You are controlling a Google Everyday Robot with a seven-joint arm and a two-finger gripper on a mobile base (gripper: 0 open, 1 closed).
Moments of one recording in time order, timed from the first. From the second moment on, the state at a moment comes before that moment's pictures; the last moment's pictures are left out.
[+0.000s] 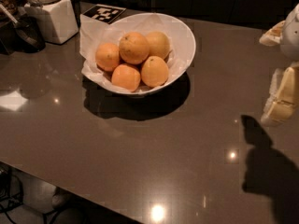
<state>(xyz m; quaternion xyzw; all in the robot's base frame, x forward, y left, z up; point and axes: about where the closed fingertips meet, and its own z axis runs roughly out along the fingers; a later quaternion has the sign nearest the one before) 0.438 -0.217 0.976 -0.60 0.78 -0.03 0.16</state>
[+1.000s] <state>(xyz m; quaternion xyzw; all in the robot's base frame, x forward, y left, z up) 0.462 -0.190 0.987 -0.59 0.78 -0.01 0.21</state>
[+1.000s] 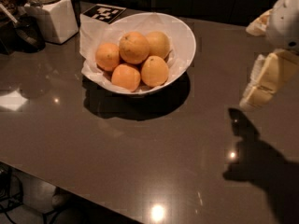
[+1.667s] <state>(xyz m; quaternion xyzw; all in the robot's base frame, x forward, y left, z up) 0.487 -0.158 1.001 -0.62 0.75 0.02 0.23</state>
